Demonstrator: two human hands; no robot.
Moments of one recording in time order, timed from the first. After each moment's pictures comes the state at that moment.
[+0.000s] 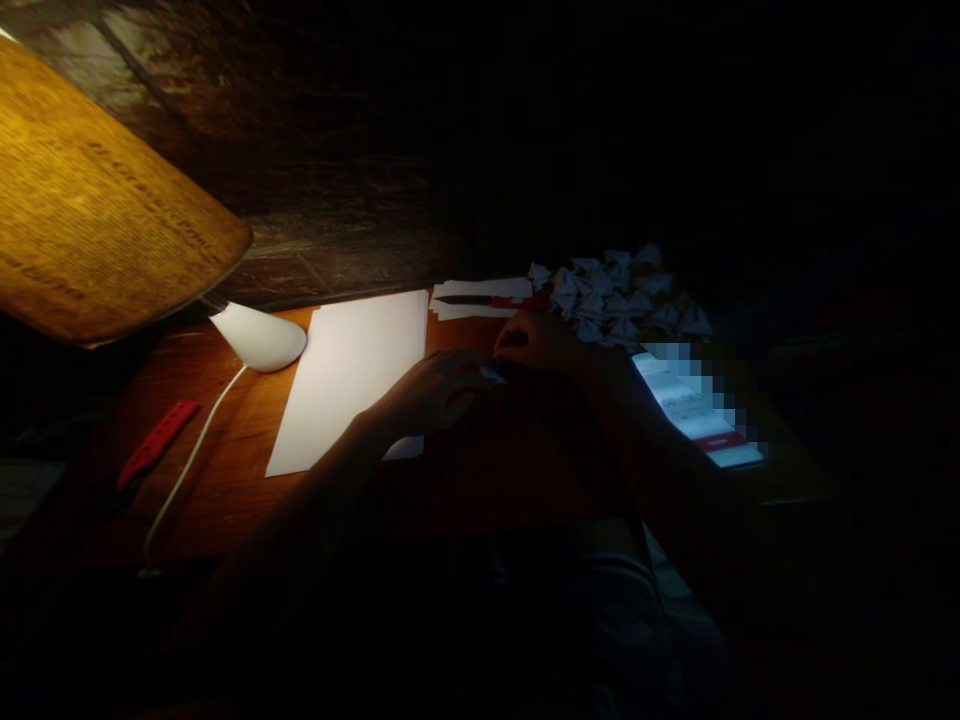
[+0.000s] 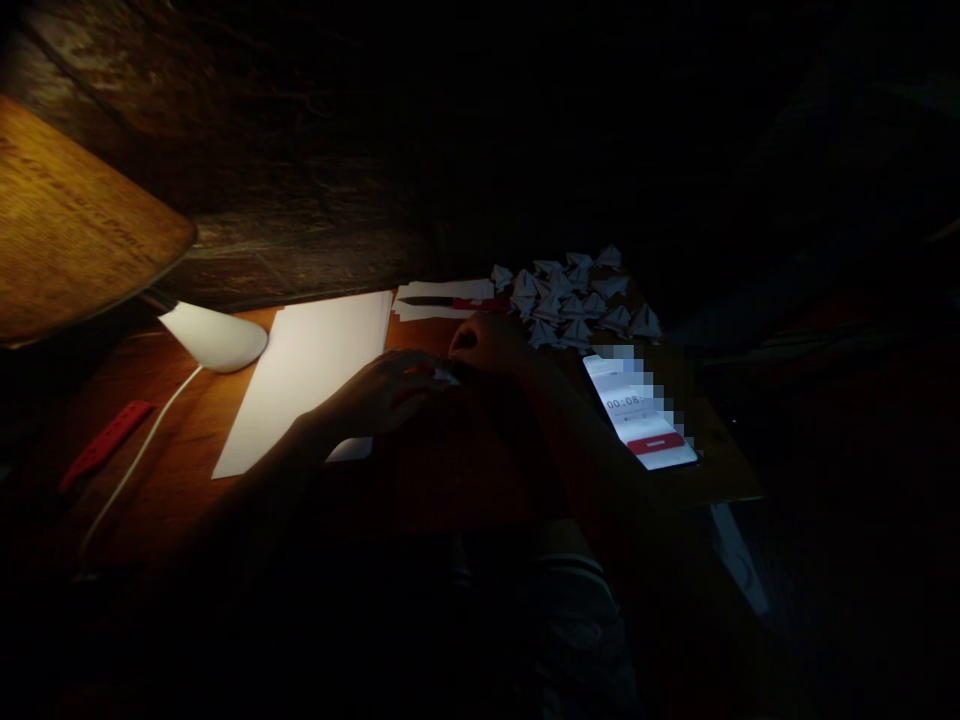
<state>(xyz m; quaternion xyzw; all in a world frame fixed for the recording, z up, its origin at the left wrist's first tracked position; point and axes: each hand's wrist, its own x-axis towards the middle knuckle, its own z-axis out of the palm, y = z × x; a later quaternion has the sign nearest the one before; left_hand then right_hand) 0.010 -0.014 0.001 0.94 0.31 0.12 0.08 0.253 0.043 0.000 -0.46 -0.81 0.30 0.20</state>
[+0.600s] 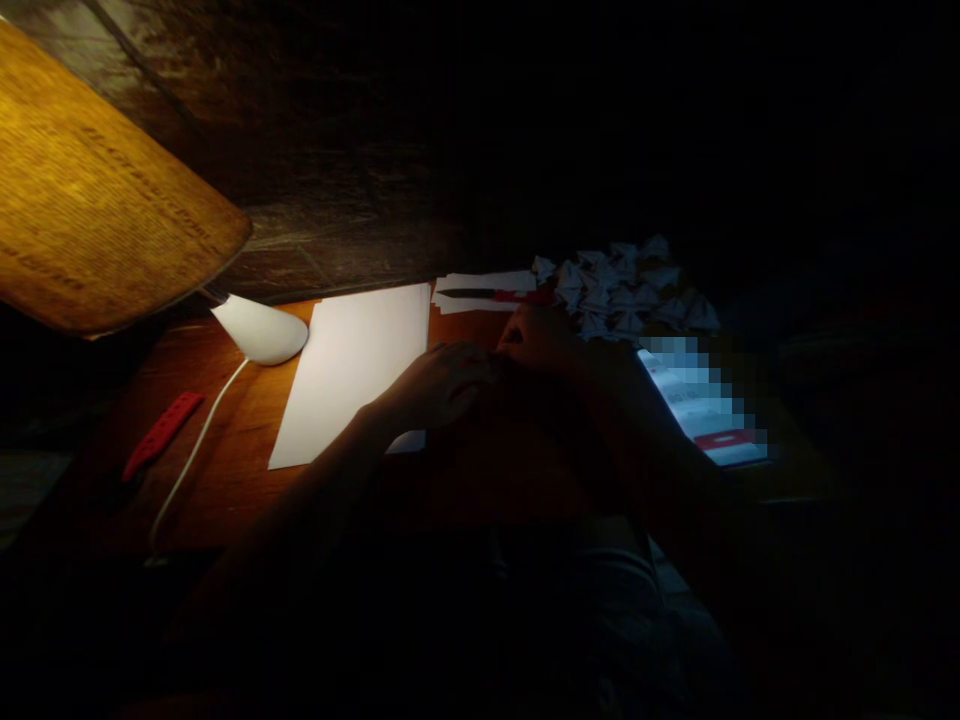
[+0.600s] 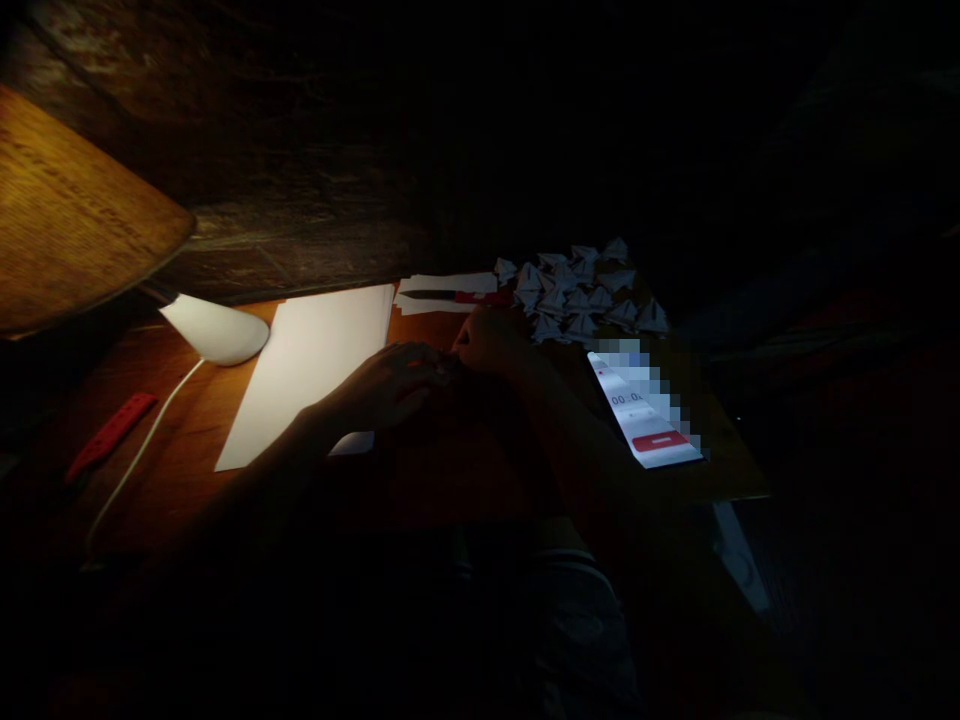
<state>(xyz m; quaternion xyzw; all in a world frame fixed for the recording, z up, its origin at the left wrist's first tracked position) 0.016 -0.016 0.010 0.94 0.32 0.10 0.09 0.238 0.031 0.008 -0.53 -0.80 0.24 0.17</state>
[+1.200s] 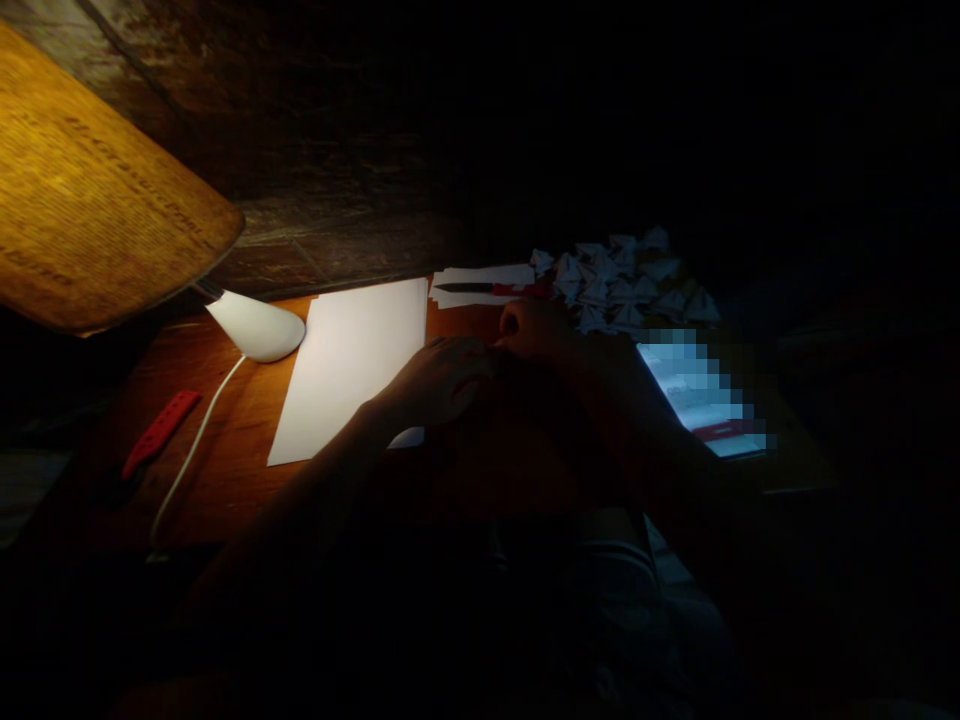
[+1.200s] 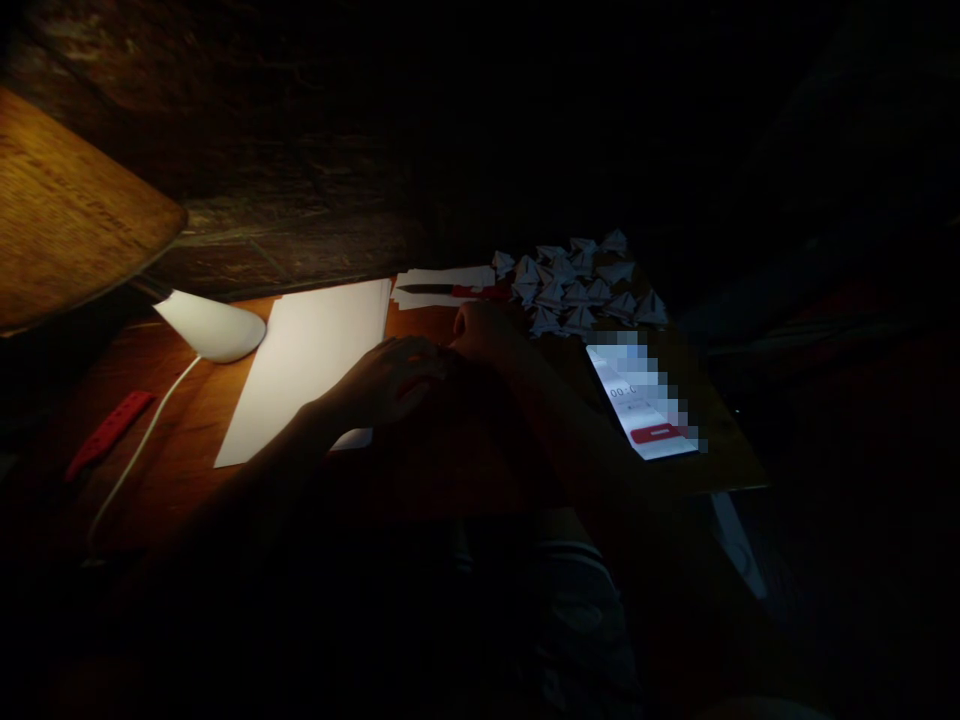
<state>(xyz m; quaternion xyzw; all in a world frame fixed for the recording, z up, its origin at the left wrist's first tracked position) 0.021 -0.018 0.010 0.93 0.34 0.07 0.06 0.233 0.035 0.007 -0.58 -0.75 0.28 0.18</state>
